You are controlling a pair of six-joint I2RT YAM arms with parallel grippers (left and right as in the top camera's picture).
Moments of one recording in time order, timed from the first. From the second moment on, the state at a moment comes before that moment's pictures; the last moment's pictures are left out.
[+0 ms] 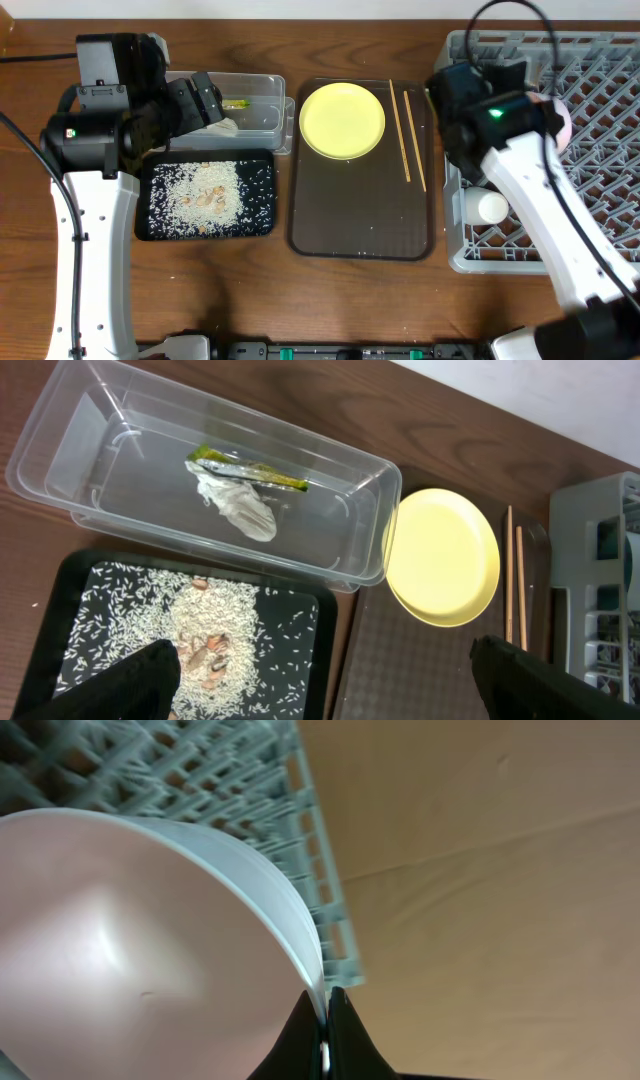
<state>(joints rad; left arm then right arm) 0.04 1.42 1.61 -1.07 0.17 -0.32 0.37 1.64 1.54 -1.33 1.22 0.28</state>
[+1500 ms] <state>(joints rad) 0.04 1.42 1.61 -1.07 0.17 -0.32 0.37 1.92 1.53 -1.19 1.27 0.05</state>
